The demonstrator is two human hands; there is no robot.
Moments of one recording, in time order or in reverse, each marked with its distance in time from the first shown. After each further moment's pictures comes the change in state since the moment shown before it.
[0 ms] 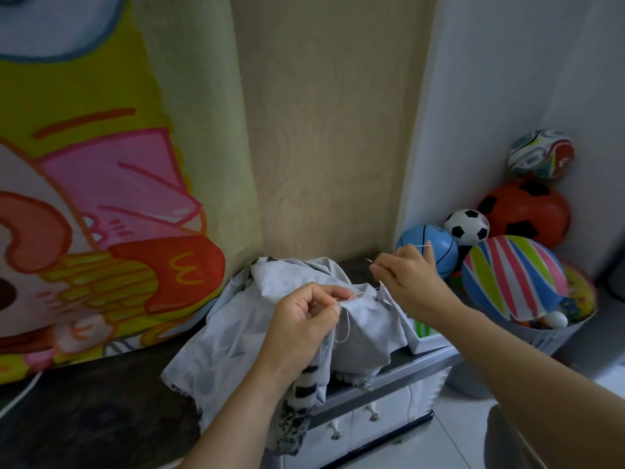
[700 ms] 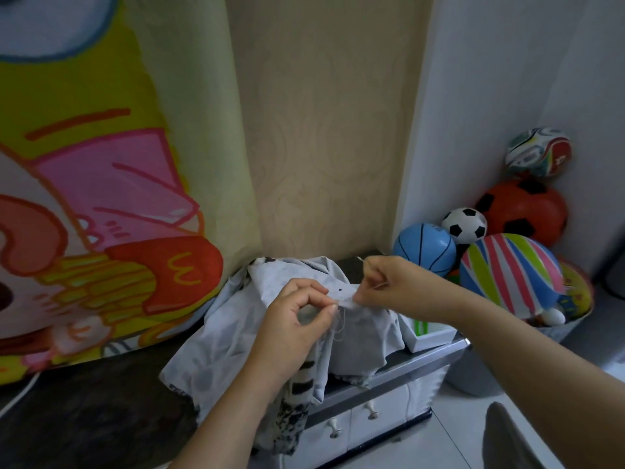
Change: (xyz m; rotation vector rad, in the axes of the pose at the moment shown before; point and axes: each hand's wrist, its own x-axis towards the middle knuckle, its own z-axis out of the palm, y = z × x) left_hand 0.001 -0.008 -0.011 0.299 0.017 0.084; right_hand -0.012 -0.034 -0.041 0.486 -0.375 0.011
